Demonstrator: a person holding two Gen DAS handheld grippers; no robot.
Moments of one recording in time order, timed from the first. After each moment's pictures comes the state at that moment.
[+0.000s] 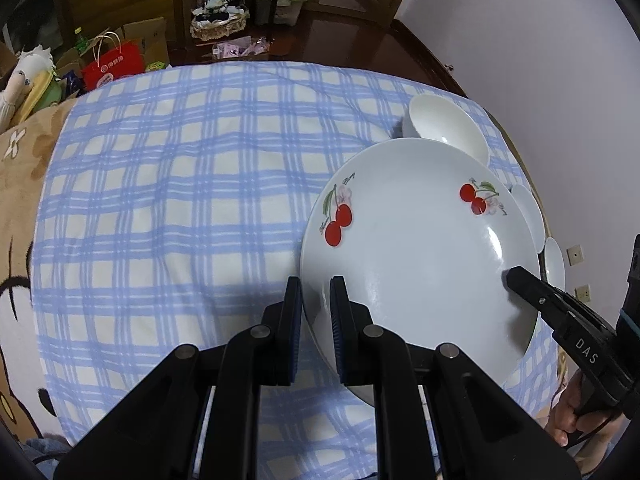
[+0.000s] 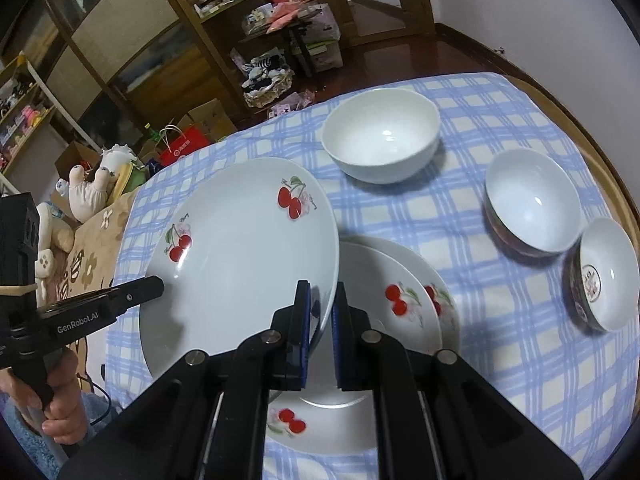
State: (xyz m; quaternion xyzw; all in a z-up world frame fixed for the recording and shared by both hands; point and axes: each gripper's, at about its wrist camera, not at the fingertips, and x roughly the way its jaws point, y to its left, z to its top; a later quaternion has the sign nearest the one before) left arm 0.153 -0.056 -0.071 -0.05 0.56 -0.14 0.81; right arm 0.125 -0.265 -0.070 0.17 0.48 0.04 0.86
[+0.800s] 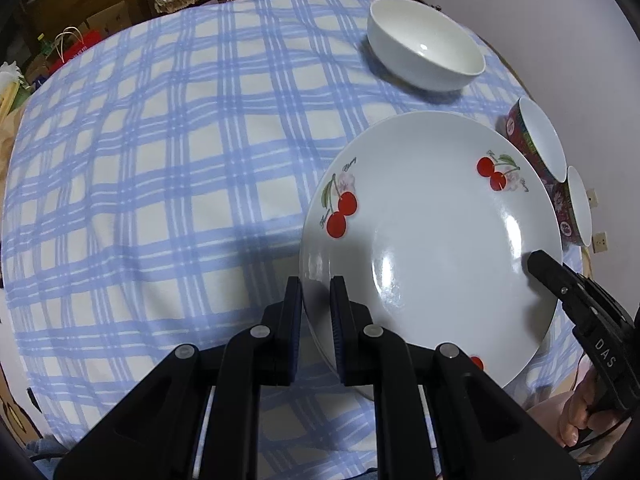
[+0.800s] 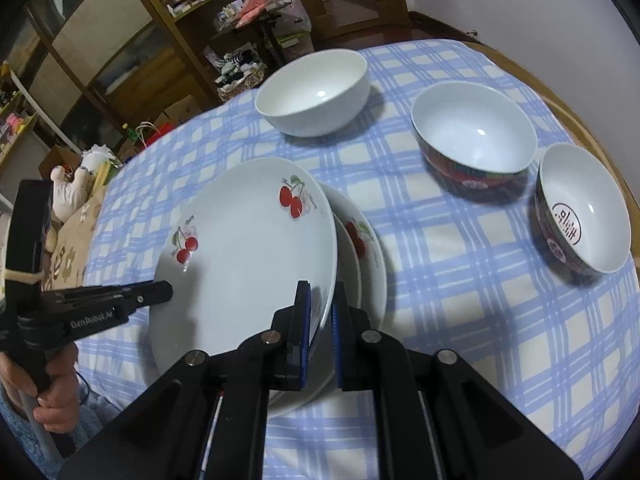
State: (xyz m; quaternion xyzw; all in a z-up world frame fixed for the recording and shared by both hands) left arm 0.143 -0.117 -0.131 0.02 0.62 -0.16 0.77; right arm 0.085 -0.302 -0.118 0.17 0.49 0.01 0.85
